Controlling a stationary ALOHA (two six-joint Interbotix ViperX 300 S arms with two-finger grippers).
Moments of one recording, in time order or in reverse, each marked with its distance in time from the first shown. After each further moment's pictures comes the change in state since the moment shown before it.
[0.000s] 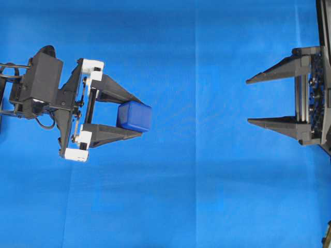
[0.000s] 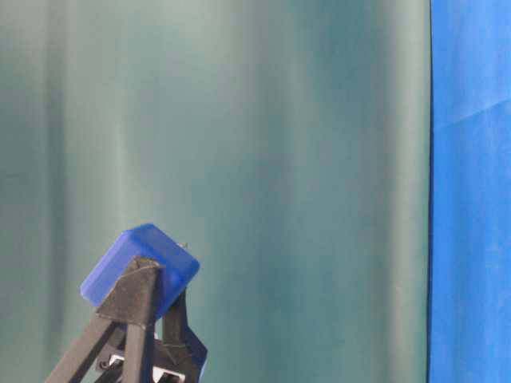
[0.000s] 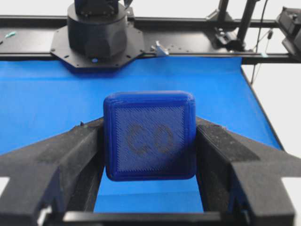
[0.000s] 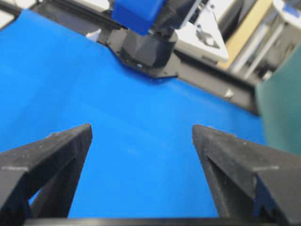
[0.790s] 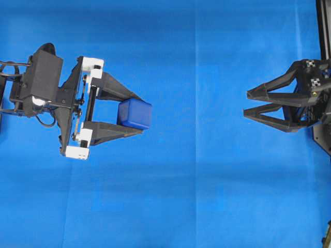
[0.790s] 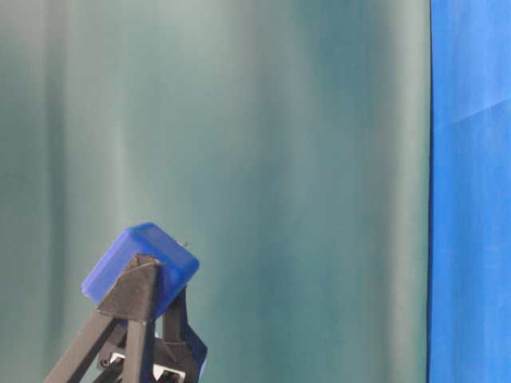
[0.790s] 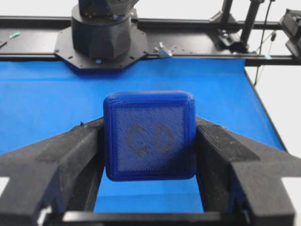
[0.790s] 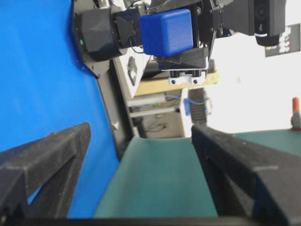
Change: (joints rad) left arm 0.009 0.000 -0.002 0.000 -0.003 0.000; right arm 0.000 0.014 -0.032 -0.383 0.025 -0.514
